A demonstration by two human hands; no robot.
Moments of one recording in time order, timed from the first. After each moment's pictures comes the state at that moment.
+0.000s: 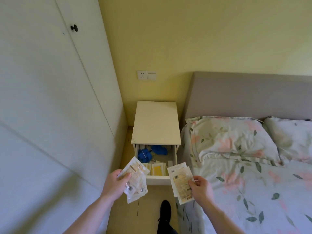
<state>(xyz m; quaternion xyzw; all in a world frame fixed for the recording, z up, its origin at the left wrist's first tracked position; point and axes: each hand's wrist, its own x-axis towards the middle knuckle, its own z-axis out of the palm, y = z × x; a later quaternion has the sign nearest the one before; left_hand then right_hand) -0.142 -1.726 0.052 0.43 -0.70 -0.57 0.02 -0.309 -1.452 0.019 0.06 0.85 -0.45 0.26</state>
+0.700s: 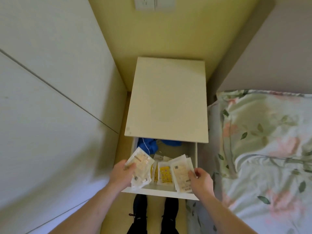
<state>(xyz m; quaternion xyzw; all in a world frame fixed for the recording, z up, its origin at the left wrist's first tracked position) -0.361 -1.860 -0.225 0.53 -0.65 -0.53 -0.12 -0.510 -1.614 -0.238 0.10 0.86 -0.33 0.37</state>
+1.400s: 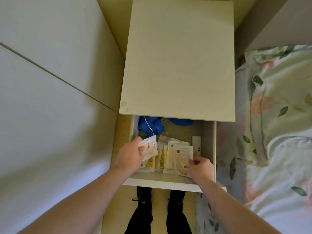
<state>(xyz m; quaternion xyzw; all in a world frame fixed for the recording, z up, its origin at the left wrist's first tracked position) -0.383 -1.870 -0.357 0.35 -0.87 -0.29 -0.21 -0.494 -1.638 -0.383 0.11 0.89 -0.23 0.39</state>
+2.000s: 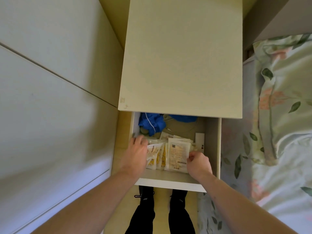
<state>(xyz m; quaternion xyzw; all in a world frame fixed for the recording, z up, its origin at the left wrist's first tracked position) -0.381 -1.854 -0.371 0.23 -0.93 -0.16 -0.23 -0.500 -1.651 -0.403 0.01 0.87 -0.19 0.46</state>
